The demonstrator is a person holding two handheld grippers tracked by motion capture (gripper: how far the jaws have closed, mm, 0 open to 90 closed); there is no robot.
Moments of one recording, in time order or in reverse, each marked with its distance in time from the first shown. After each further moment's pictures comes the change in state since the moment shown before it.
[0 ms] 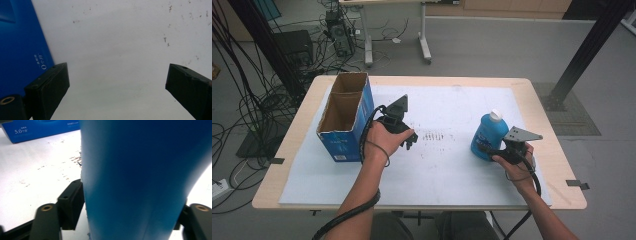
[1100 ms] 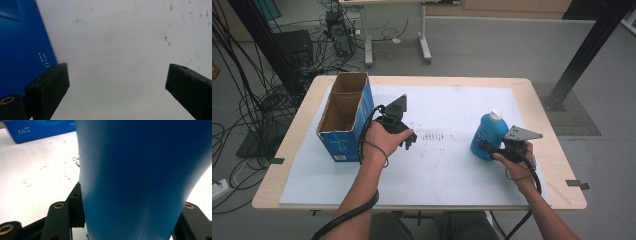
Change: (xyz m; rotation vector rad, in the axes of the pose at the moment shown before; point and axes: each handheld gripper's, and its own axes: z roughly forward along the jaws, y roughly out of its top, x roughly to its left) left arm 0.002 -0.003 -0.004 -0.008 0.006 -0.001; right arm -0.002 0.001 0.001 0.003 0.022 0.002
